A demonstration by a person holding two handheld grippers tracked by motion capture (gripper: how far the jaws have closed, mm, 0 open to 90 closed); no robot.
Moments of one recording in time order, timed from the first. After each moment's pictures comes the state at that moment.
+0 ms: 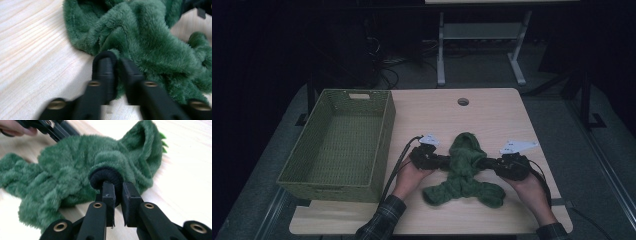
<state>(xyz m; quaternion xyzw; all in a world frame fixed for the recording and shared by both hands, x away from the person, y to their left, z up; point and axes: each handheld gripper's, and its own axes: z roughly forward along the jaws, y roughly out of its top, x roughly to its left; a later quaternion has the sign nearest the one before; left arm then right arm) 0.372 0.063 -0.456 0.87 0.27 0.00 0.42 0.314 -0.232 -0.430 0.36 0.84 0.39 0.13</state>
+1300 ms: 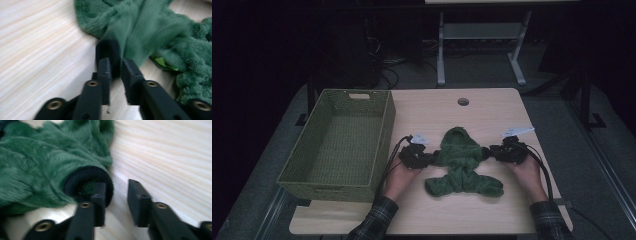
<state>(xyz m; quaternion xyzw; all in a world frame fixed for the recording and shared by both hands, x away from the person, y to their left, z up) 0.371 0.095 -0.452 0.87 0.32 0.06 0.38 0.381 -0.258 -0.464 0.42 0.82 0.38 0.11</state>
